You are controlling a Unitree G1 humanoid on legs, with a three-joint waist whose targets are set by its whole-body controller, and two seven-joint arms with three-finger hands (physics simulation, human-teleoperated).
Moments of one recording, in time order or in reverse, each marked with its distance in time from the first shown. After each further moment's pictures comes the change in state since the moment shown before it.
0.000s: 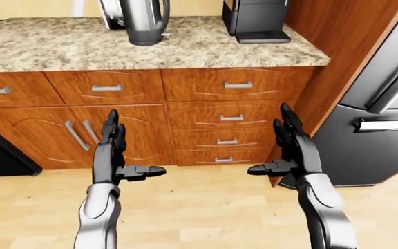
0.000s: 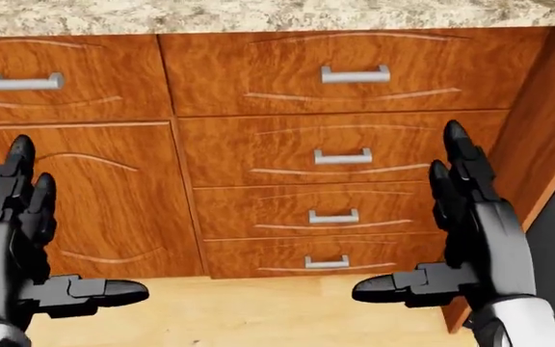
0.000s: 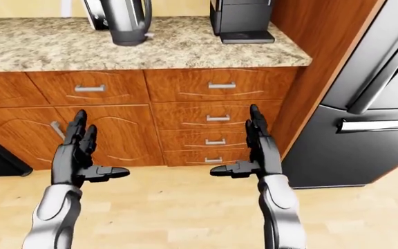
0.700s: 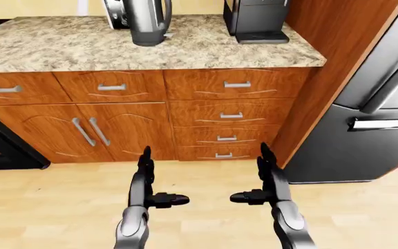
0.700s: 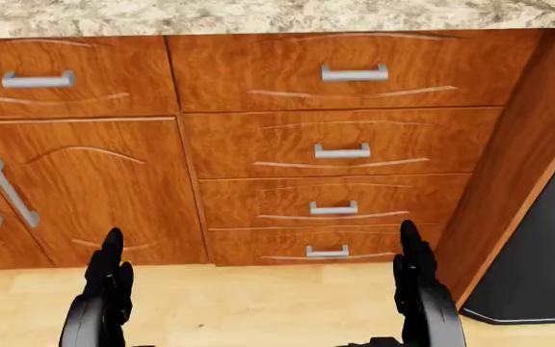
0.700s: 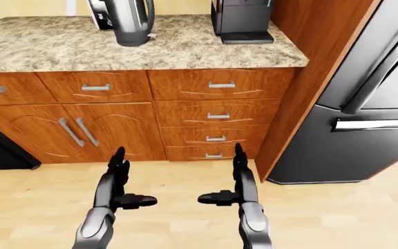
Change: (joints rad) left arm 0.110 -0.096 -0.162 0.295 0.061 -0.142 0.045; right arm 0.124 0.085 0.123 0.377 -0.071 -0.267 -0.108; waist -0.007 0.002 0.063
